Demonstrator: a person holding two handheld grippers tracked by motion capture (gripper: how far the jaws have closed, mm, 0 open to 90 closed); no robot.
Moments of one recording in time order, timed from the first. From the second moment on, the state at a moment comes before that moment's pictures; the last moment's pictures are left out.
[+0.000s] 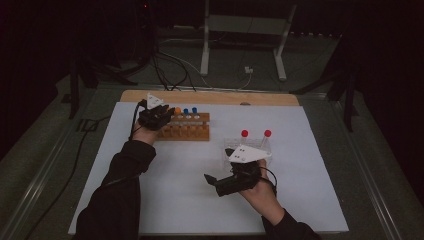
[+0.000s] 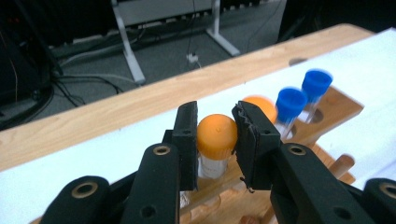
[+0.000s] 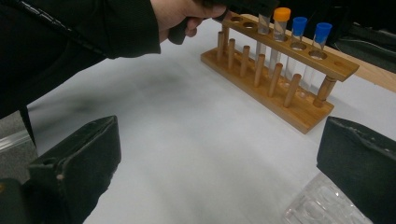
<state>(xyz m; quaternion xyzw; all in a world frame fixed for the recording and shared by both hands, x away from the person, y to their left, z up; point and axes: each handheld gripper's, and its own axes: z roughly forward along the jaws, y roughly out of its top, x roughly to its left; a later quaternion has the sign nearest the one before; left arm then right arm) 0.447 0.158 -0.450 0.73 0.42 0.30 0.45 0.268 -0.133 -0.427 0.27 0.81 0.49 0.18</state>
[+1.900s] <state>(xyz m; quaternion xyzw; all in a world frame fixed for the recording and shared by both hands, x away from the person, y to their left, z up) 0.295 0.154 -0.450 0.78 0.27 0.17 0.54 0.322 -0.263 -0.426 0.43 0.72 0.47 0.28</state>
